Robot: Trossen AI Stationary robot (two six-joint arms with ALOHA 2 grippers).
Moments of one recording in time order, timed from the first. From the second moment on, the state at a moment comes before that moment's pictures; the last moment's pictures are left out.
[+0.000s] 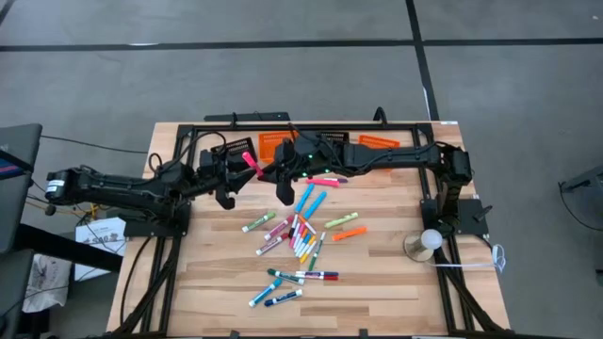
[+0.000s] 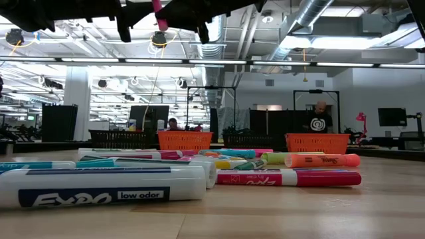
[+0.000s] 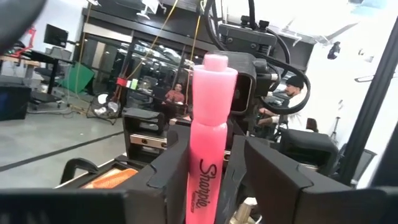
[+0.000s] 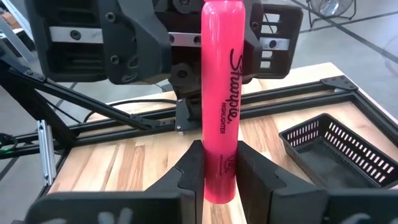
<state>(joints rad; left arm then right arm) 0.03 0.83 0.36 0.76 -0.15 -0.24 -0.10 1.87 1.60 -0.07 -0.16 0.10</state>
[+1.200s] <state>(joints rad) 0.14 0.81 0.37 0.69 -0.09 -0.21 -0.15 1.87 1.60 -0.22 -0.37 0.18</state>
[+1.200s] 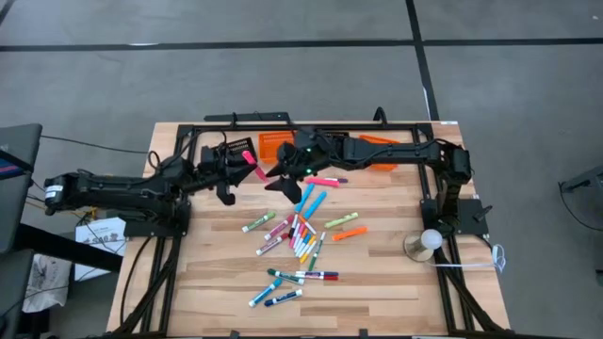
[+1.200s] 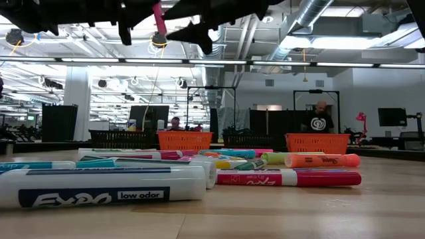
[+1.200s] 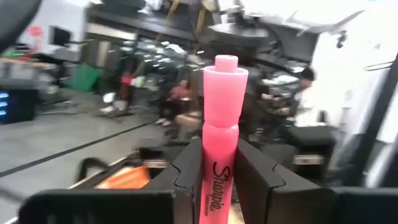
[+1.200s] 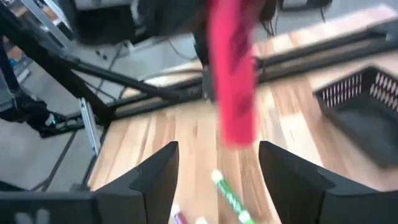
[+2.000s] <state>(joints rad) 0.55 0.76 0.38 0.00 -0.19 -0.21 -0.16 1.87 1.60 -0.37 -0.37 0.13</state>
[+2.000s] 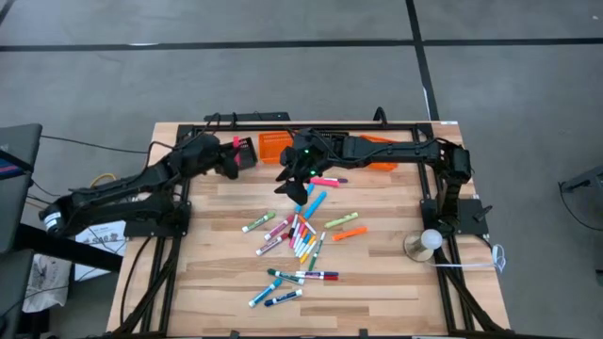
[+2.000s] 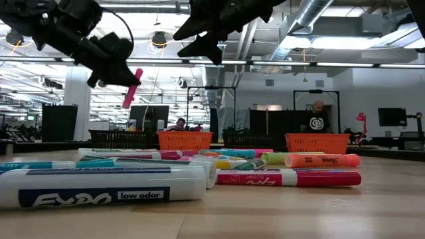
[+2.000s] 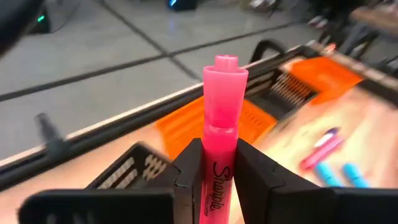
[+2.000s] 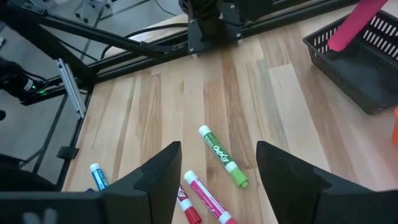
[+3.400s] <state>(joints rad) 0.68 1.20 0.58 -0.26 -0.26 0.07 -0.15 1.87 1.60 -0.36 -0.37 0.12</state>
